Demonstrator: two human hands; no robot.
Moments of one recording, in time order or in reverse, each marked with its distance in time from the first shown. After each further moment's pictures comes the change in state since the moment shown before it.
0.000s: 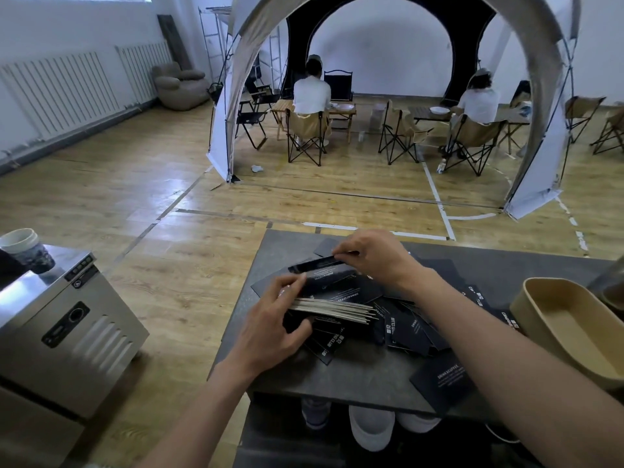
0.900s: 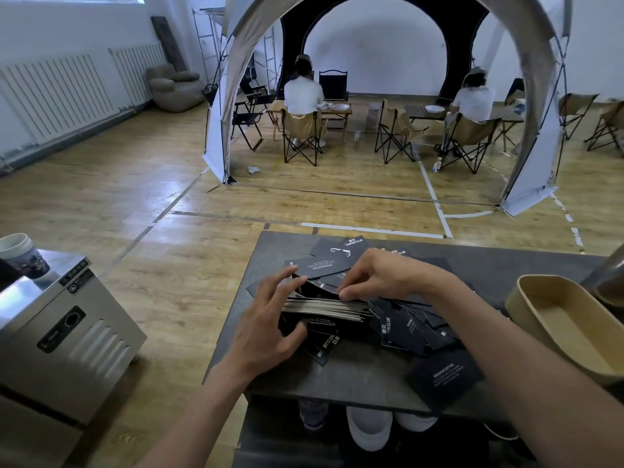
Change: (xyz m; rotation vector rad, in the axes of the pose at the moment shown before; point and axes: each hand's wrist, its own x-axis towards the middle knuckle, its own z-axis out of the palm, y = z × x) left_hand 0.003 0.006 -0.003 0.011 0.015 0.049; right_hand -0.030 -0.005 -0.030 0.386 -0.534 0.160
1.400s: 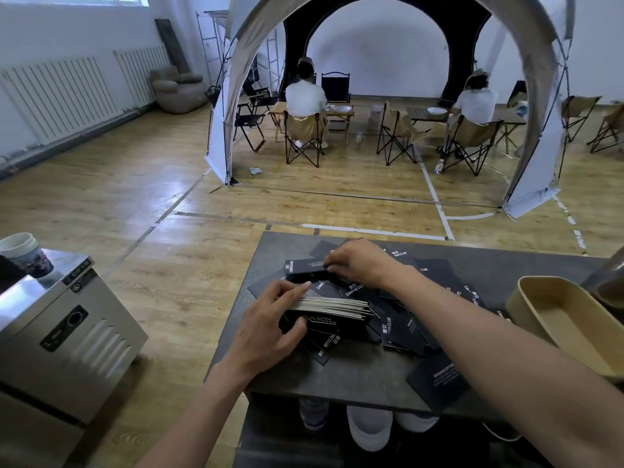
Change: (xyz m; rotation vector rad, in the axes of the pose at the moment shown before) left_hand -0.003 -0.005 0.002 0.013 -0.020 -0.015; right_hand 0.069 0.019 0.014 -0.525 0.302 -0.059
